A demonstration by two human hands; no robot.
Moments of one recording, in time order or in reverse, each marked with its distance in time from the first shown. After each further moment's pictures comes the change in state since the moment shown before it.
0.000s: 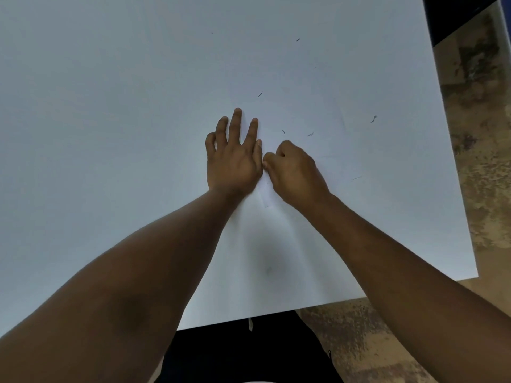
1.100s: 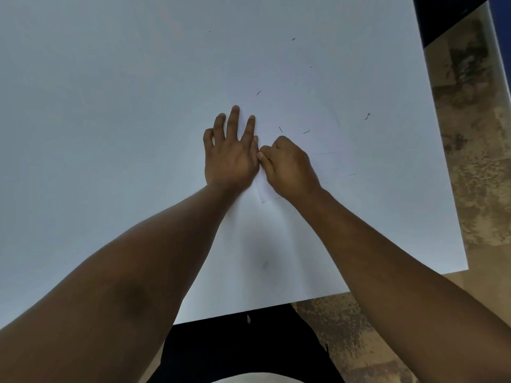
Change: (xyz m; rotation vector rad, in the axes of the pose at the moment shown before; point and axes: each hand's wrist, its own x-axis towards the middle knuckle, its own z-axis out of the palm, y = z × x) left_hand 0.000 -0.001 0.002 0.023 0.032 0.031; right_hand 0.002 -0.007 0.000 0.076 -0.013 0.055
